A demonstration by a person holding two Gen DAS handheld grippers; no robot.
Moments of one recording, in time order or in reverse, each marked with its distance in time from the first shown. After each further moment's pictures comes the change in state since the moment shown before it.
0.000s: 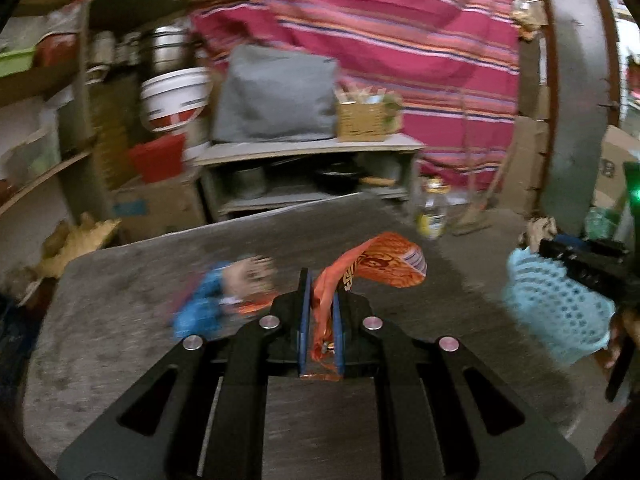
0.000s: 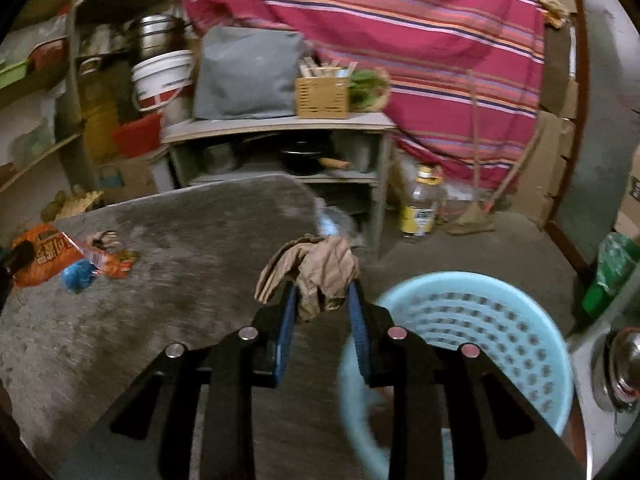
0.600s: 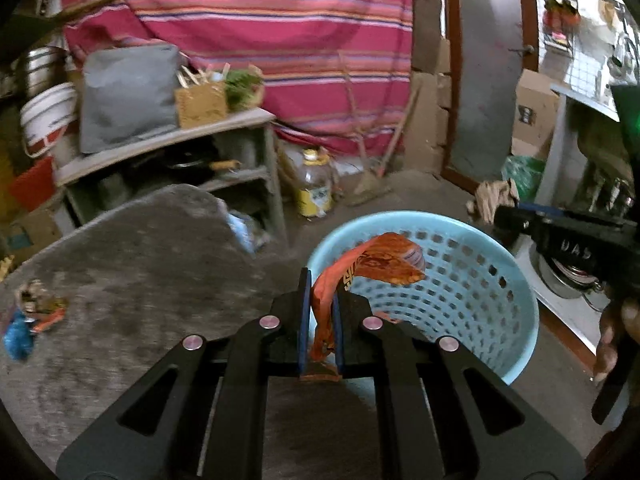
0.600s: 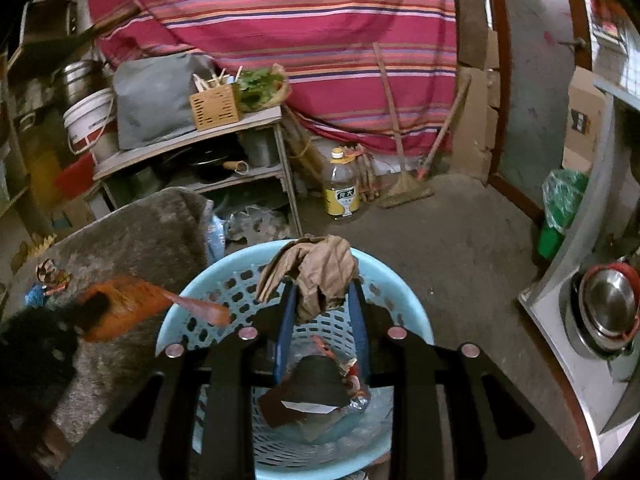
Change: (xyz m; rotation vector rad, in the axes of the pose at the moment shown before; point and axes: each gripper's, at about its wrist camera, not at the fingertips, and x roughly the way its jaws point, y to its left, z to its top) left arm 0.060 -0.219 -0.021 0.155 0.087 -0.279; right arm -0.022 -0.155 -0.033 0.215 0.011 -0.094
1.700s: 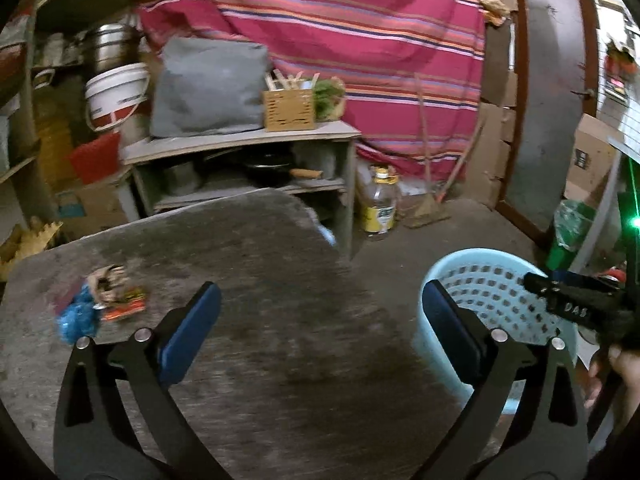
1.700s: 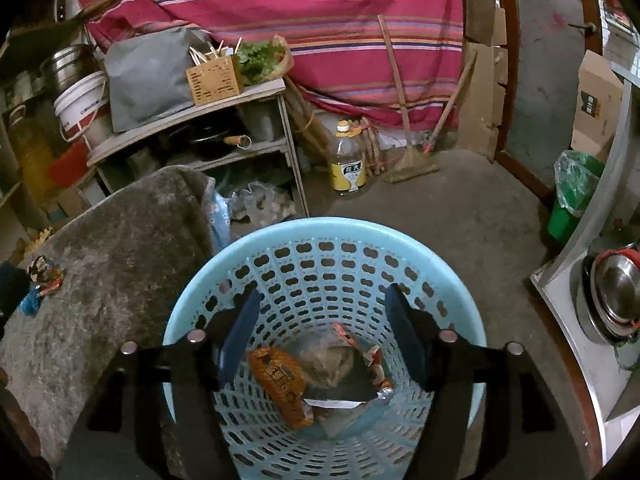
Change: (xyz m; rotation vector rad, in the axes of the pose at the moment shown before) left arm -0.044 0.103 0.012 -0.157 -0.042 0.199; right arm 0.040 0.039 -0.005 0.006 0.097 -0.015
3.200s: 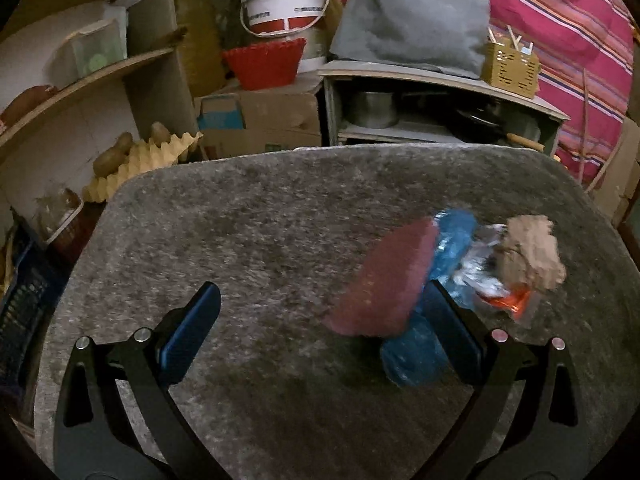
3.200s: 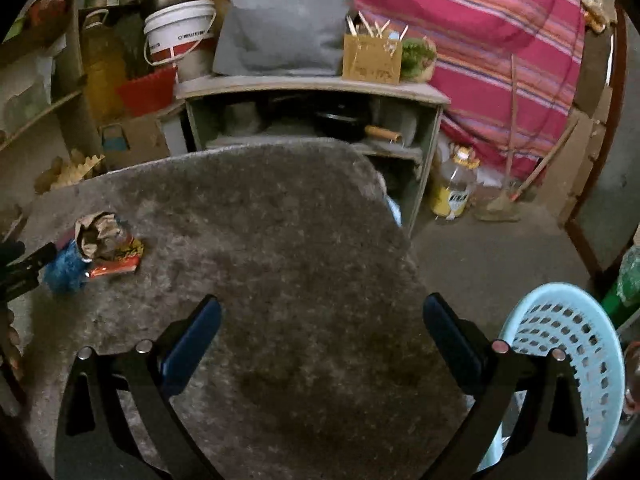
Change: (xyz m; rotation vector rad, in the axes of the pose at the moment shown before) left arm 0.057 0.328 -0.048 -0.206 0.179 0.382; right arm 0.040 0.258 -0.007 -0.318 -0.007 0.110
